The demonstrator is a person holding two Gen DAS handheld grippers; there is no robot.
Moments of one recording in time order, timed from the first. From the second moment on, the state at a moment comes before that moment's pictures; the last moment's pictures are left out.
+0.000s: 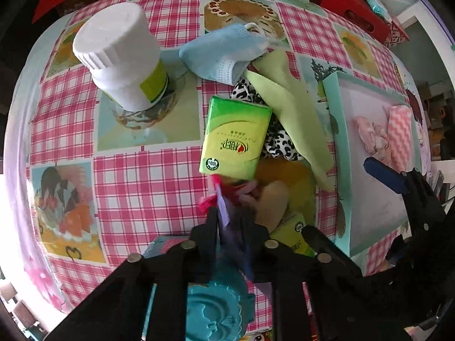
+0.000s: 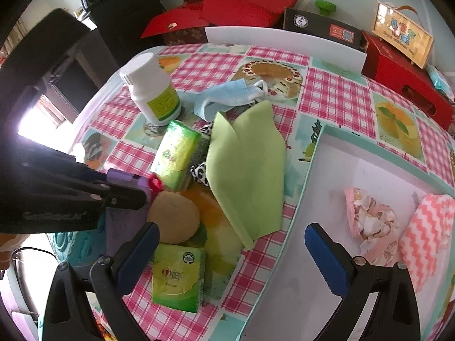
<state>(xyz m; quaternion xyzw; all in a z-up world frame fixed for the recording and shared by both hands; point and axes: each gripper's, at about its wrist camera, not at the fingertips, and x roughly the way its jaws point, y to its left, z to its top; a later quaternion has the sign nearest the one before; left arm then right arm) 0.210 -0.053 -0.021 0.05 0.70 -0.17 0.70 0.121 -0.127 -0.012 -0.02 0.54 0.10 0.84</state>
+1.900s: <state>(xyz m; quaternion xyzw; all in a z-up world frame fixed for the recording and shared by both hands) 0.244 0.051 0.008 -0.09 0.64 -0.10 0.76 0.134 -0.088 -0.050 -0.06 0.55 0.14 0.82</state>
